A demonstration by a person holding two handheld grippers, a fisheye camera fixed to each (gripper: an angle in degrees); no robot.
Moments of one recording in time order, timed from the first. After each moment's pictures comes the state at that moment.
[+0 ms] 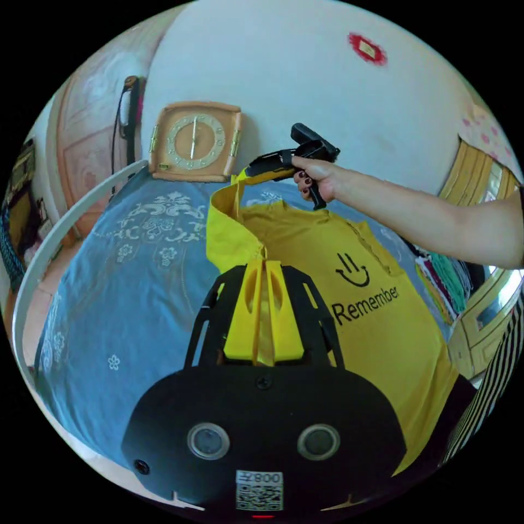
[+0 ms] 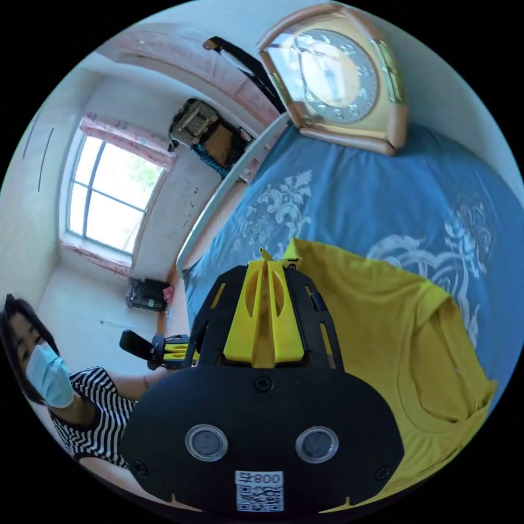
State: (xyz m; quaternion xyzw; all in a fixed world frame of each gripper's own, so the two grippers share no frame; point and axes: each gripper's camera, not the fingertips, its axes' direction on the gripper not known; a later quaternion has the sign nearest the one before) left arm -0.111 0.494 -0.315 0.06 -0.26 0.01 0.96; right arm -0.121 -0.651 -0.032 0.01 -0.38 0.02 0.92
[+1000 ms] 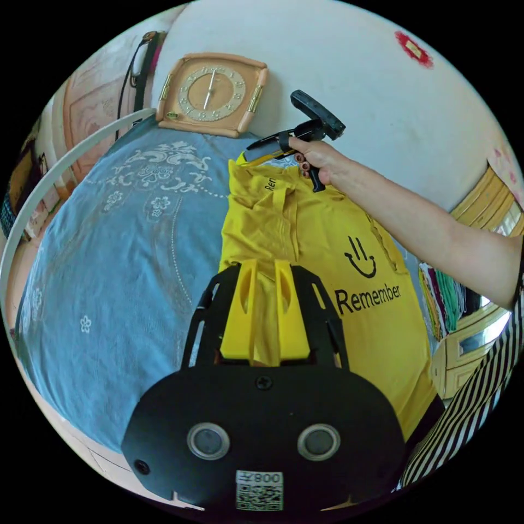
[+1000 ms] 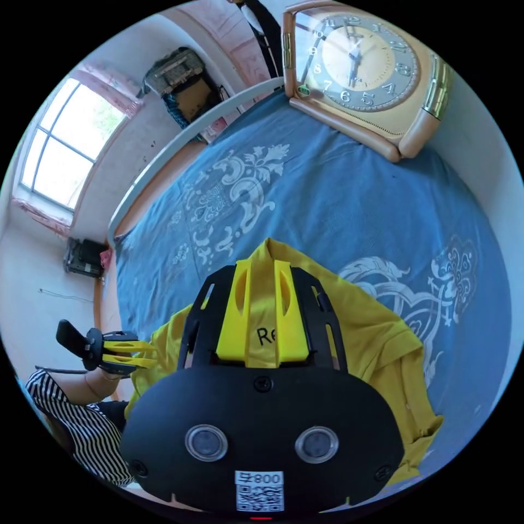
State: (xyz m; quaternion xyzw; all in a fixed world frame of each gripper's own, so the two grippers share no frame) left arm -0.092 0.450 -0.248 0.03 -0.24 -0.12 0.96; right arm -0.159 -0.707 0.022 -0.03 -0.20 -0.08 0.98
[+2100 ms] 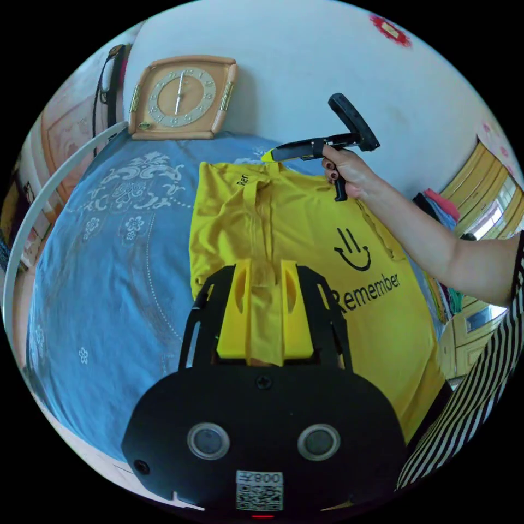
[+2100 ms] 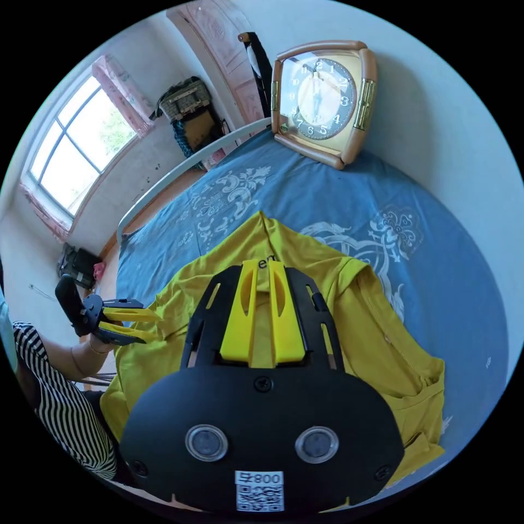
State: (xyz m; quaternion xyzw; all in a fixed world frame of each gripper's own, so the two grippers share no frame) left arm -0.039 0.418 -0.183 -0.04 -0.25 -0.04 0.97; right arm -0.111 -0.500 -0.019 0.07 -0.19 -0.06 0.98
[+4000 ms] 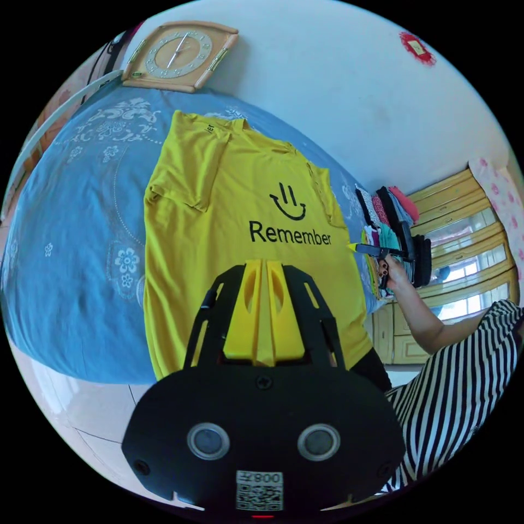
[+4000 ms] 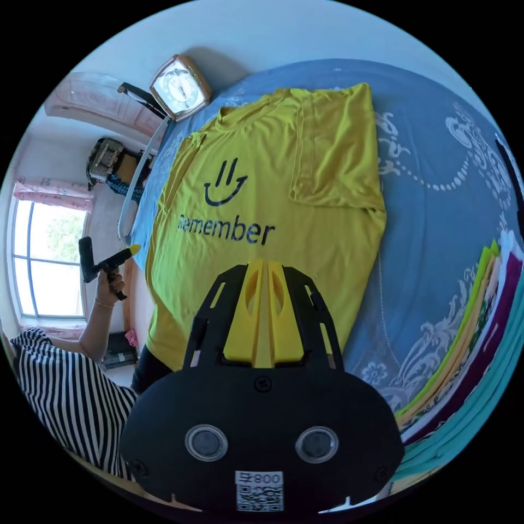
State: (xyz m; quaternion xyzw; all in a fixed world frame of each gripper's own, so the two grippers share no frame) left arm 0.007 0.659 -0.250 -0.09 -0.10 -0.16 0.98; right arm -0.063 0.388 -0.015 -0.02 -0.22 0.24 0.95
